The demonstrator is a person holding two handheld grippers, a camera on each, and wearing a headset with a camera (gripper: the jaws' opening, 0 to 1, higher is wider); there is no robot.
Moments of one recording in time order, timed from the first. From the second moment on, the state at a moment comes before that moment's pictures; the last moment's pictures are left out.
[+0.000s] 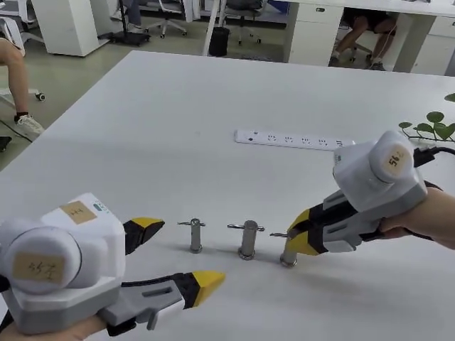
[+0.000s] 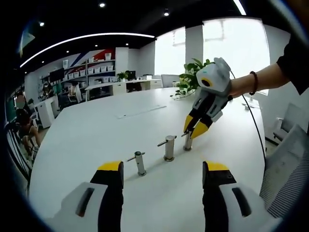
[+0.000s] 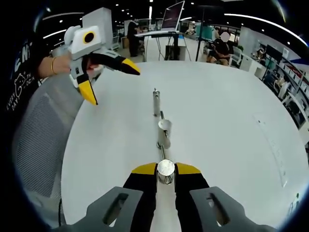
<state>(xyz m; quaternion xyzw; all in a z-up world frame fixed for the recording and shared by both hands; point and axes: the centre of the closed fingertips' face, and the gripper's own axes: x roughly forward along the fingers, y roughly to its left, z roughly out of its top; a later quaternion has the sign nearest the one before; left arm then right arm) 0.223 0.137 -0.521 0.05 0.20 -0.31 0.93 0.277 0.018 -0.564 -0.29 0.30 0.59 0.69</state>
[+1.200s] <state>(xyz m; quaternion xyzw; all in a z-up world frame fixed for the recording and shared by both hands) 0.223 0.142 -0.525 0.04 0.21 -0.30 0.93 0.286 0.009 -0.559 -0.27 0.31 0.58 0.70</state>
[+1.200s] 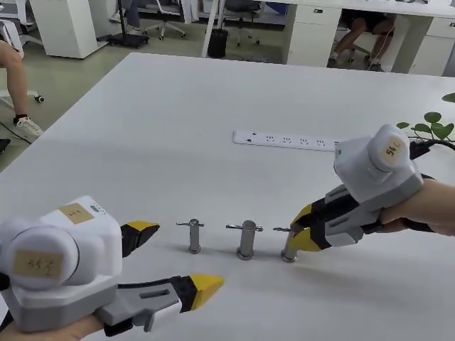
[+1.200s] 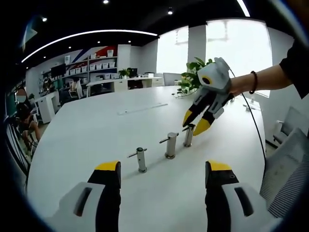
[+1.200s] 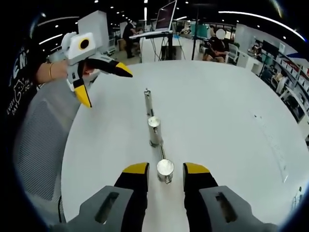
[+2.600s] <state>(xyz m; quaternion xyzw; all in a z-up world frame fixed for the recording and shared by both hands) 0.208 0.157 -0.508 0.02 0.20 -0.26 0.94 0.213 -0.014 -0.499 0.00 0.25 0.35 0.90</state>
